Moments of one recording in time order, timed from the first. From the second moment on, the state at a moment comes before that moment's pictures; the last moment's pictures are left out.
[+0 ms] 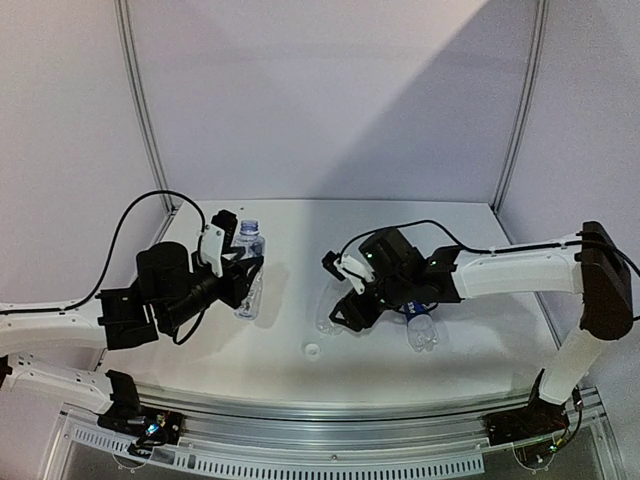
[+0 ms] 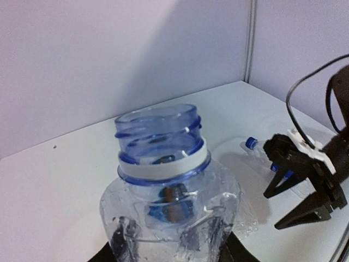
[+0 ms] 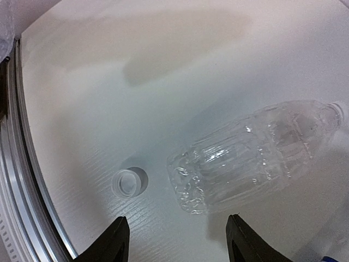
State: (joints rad) left arm -0.99 1.01 0.59 0.20 -0.45 -0.13; right arm 0.97 1.70 1.12 -0.24 -0.10 0.11
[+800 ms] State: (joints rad) left arm -0.95 0.88 0.44 0.39 -0.51 -0.21; right arm 1.17 2.03 1.42 -0.41 0.05 0.06
